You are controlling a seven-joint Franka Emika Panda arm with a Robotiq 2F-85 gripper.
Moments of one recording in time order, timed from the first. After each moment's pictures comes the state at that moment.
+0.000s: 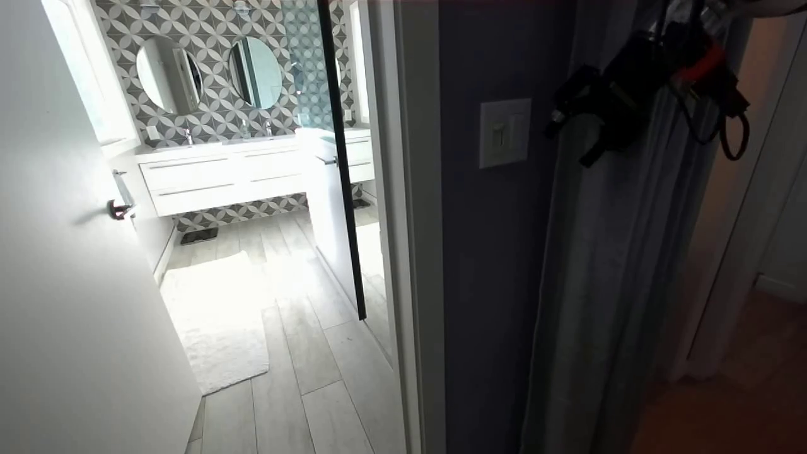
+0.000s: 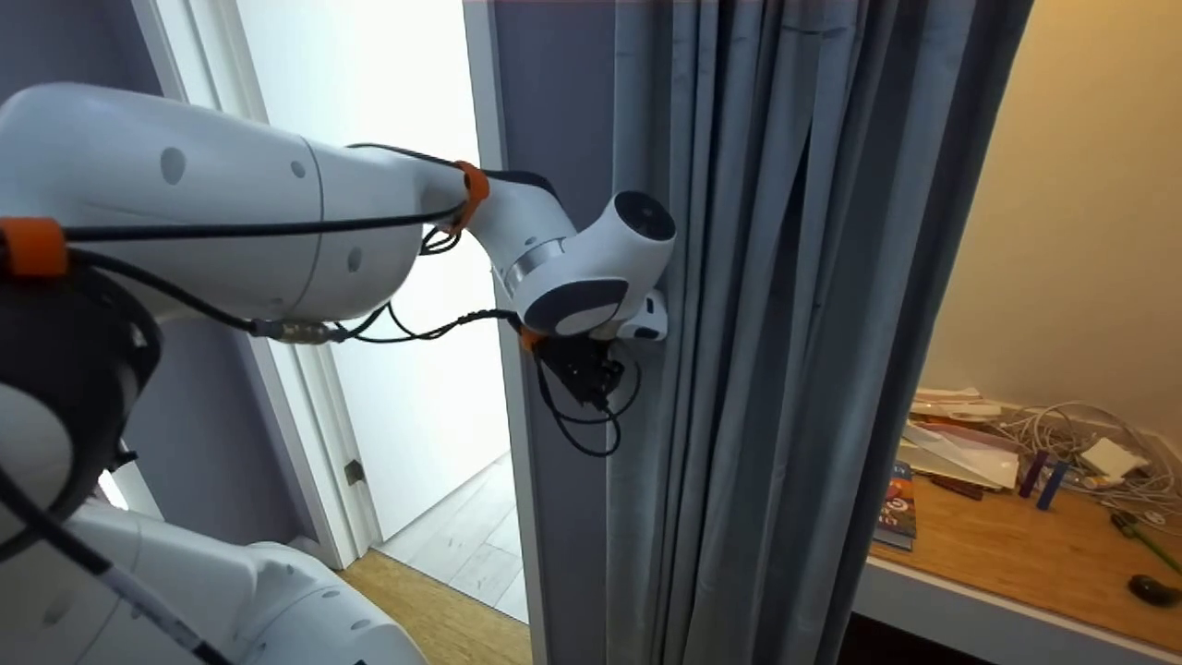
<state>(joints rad) 0.03 -0.52 -0.13 -2.48 0.62 2.16 -0.23</state>
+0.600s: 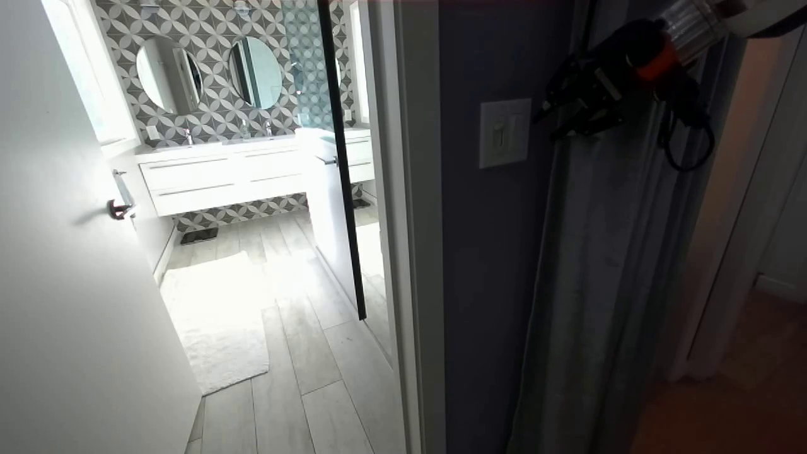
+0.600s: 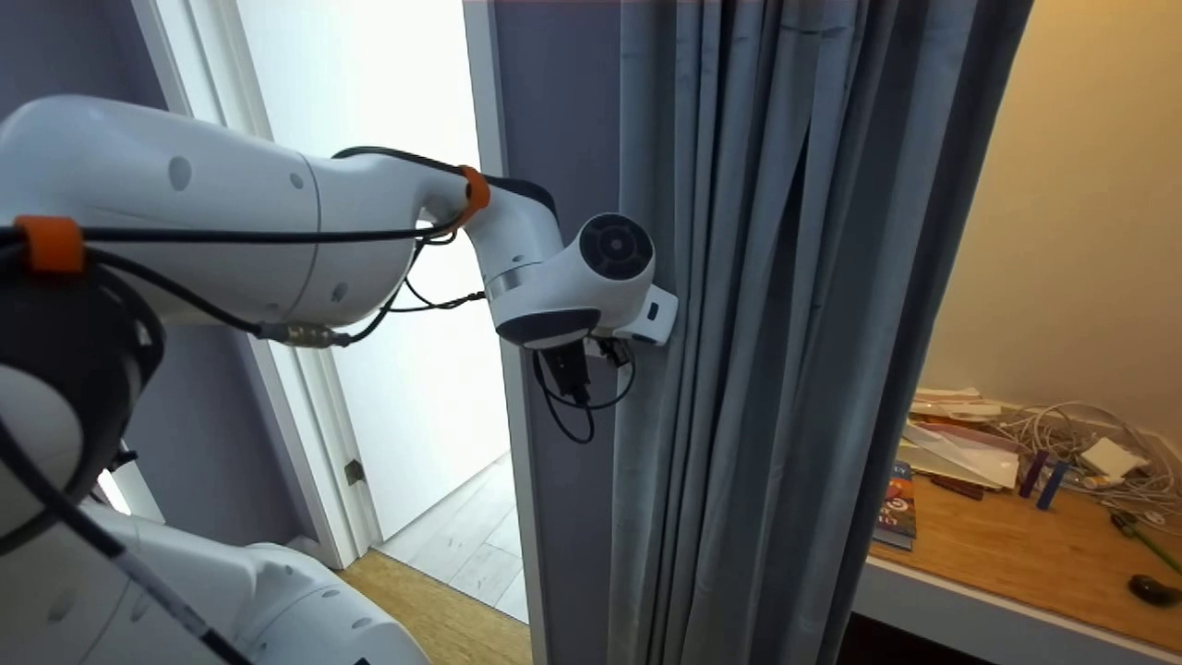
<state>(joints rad) 0.05 -0.53 -0.07 -2.54 0.92 2.56 -0.17</state>
